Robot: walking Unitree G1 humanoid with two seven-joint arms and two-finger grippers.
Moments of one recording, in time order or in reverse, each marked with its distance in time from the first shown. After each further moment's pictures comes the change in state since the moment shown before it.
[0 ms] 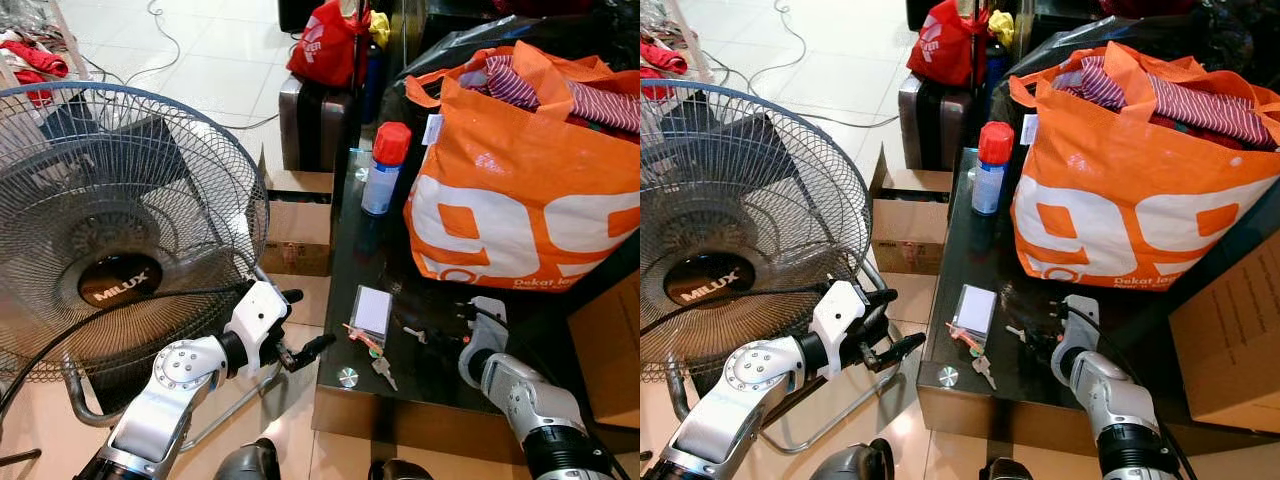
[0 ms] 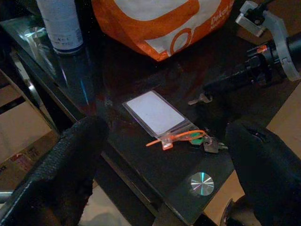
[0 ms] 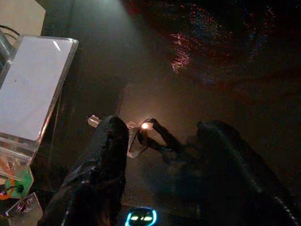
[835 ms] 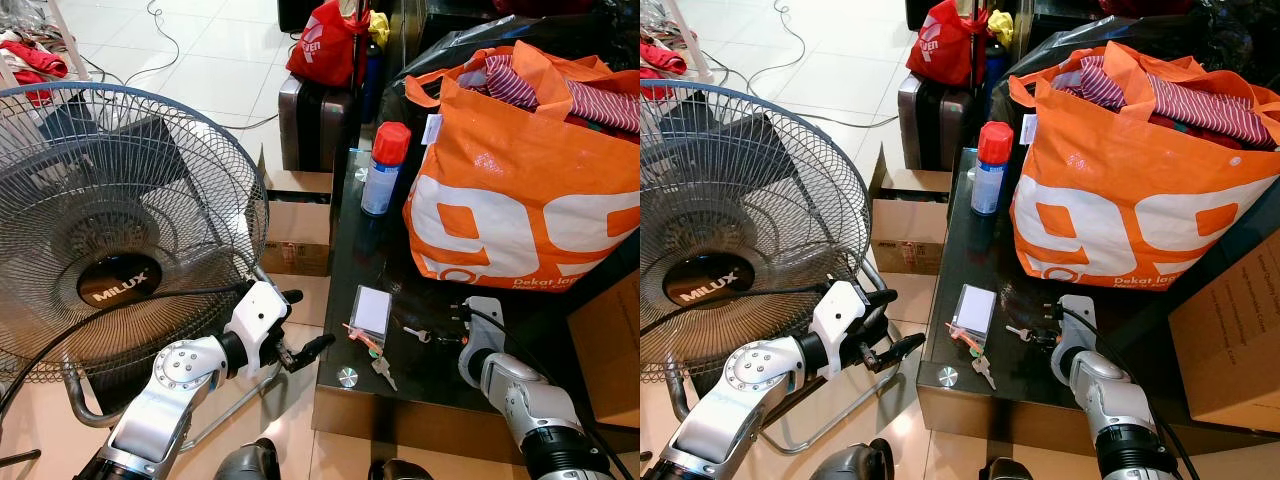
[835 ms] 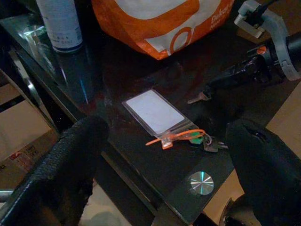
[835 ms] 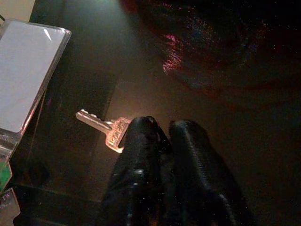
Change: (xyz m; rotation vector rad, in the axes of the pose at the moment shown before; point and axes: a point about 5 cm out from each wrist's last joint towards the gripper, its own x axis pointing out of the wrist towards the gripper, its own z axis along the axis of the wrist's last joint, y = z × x) left arm 0.000 0.000 0.000 -0.003 0.004 0.000; right arm 0.001 0.000 0.000 -0.094 0.000 -0.031
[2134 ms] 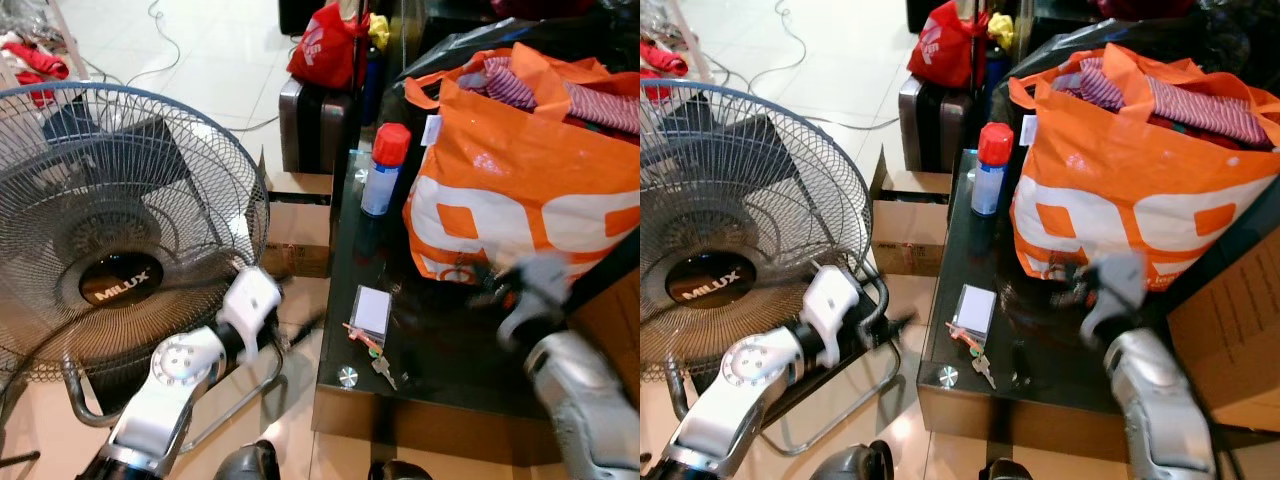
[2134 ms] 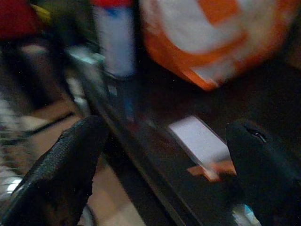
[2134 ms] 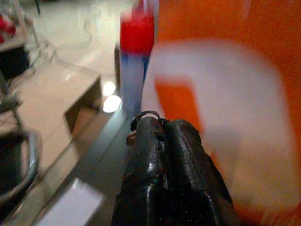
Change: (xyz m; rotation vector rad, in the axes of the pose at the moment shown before) left arm 0.000 0.016 0.016 0.019 -0.103 0.227; right arm -0.099 0.017 0.086 -0.292 -0.680 0.052
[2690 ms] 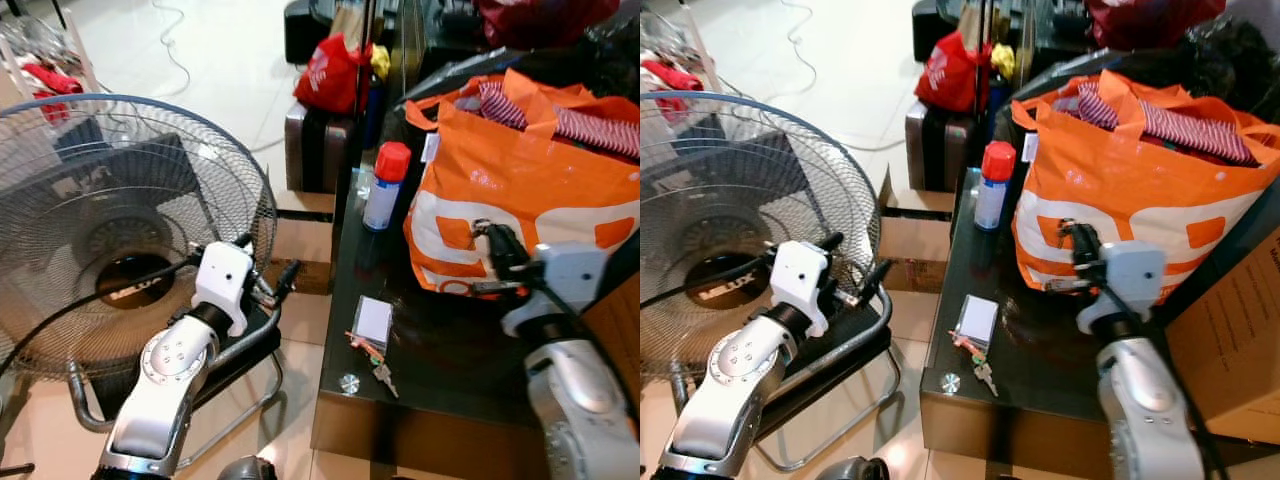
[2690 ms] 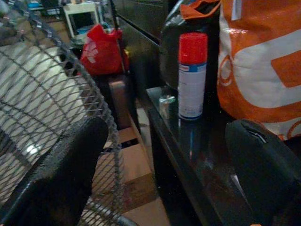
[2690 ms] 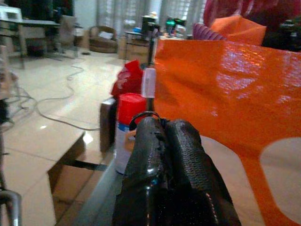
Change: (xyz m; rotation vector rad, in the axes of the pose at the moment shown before) left arm -0.009 0.014 0.017 -0.004 -0.084 0.288; right arm -0.015 0.023 0.019 0.006 -0.133 -0.140
